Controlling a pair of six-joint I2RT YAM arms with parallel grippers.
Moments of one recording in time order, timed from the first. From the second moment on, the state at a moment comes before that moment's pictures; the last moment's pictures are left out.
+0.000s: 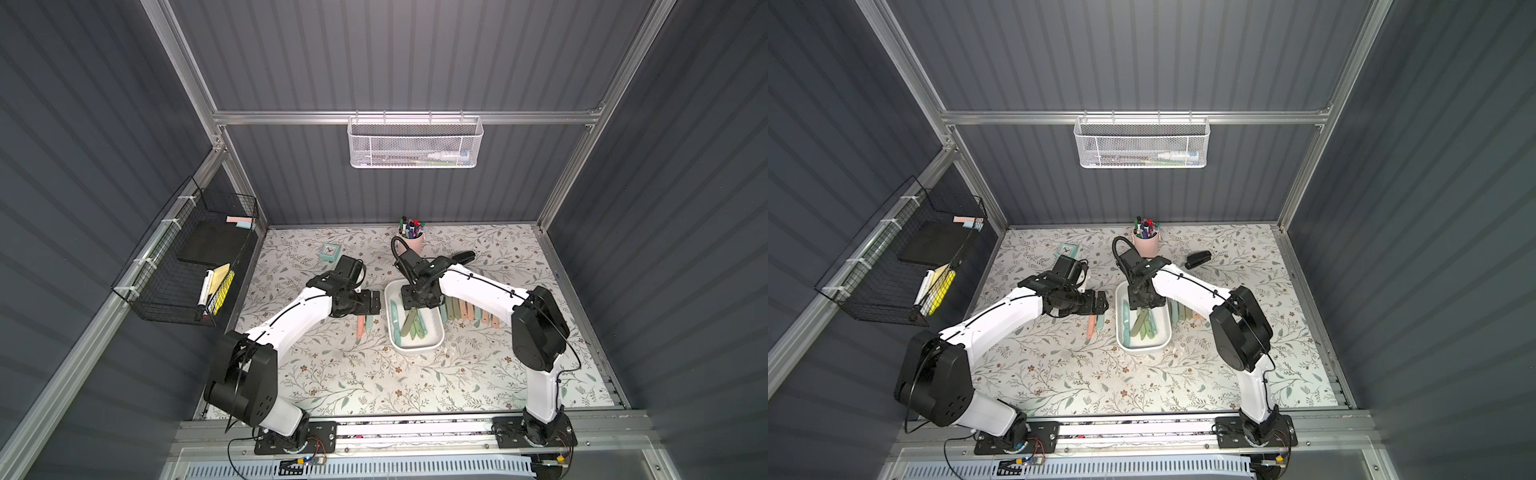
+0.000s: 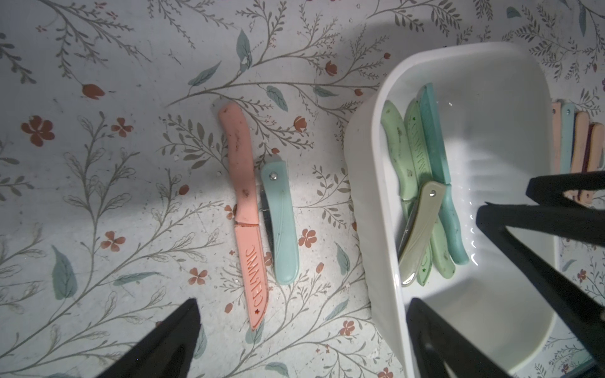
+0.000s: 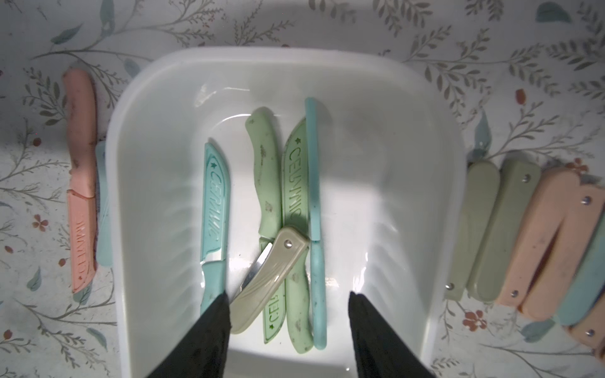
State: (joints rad) left arm -0.40 1.52 1.08 -0.66 0.13 -0.40; right arm 0.76 1.99 1.62 -0.91 0.10 0.56
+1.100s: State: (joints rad) left arm -0.40 1.53 1.08 -0.66 0.13 -0.39; right arm 0.77 2.22 1.78 -0.98 -0.01 0.58
